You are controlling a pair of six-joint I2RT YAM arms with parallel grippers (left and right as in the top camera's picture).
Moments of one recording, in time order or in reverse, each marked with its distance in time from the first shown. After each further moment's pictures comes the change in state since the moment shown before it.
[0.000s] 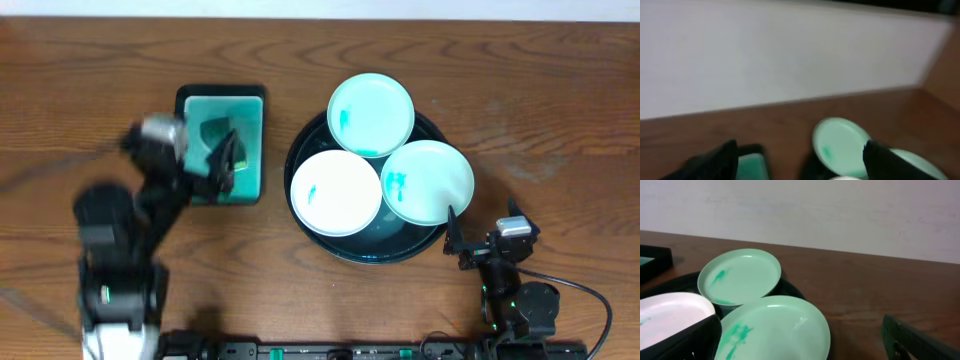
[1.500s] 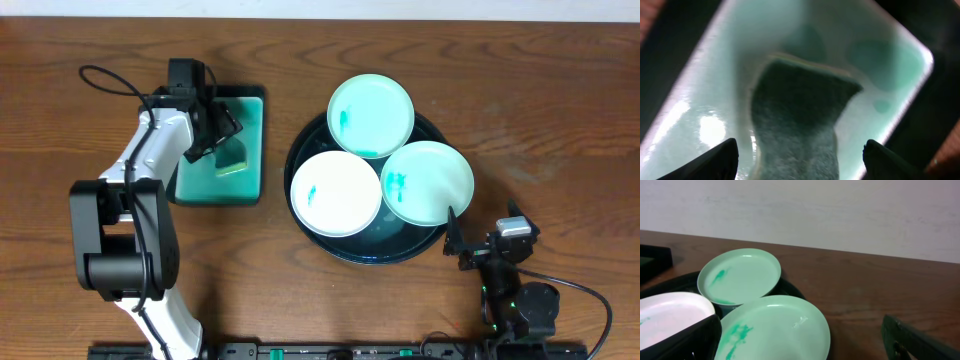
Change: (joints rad) left arm -0.010 1.167 0.579 -0.504 -0.369 -0.489; right arm 0.000 0.000 0.000 0.000 0.000 0.000
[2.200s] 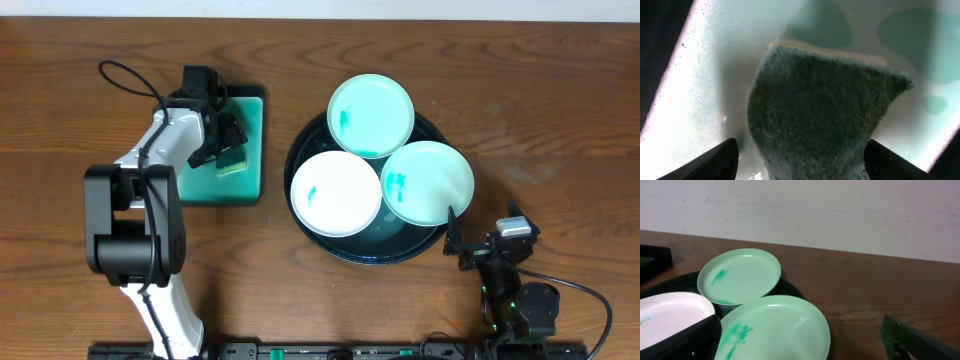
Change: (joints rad) left arm -0.020 0.077 0.000 0.000 -0.078 0.068; right arm 0.000 0.000 0.000 0.000 0.000 0.000
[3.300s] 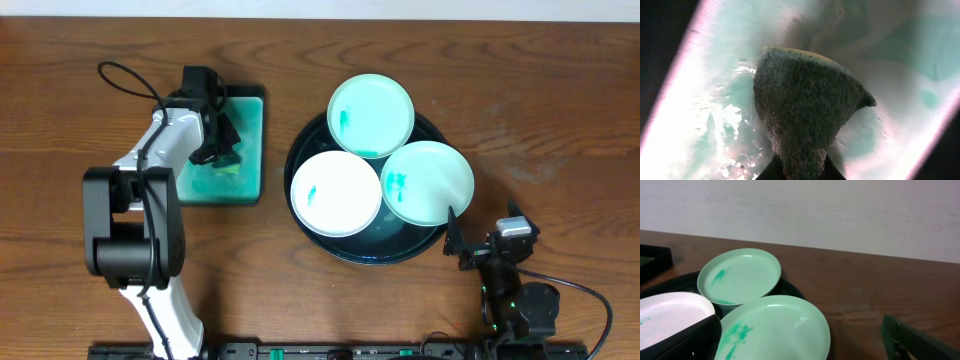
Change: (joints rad) left arm 0.000 -0.020 0.000 -0.026 0.000 -0.015; right arm 0.000 0.000 0.000 0.000 0.000 0.000
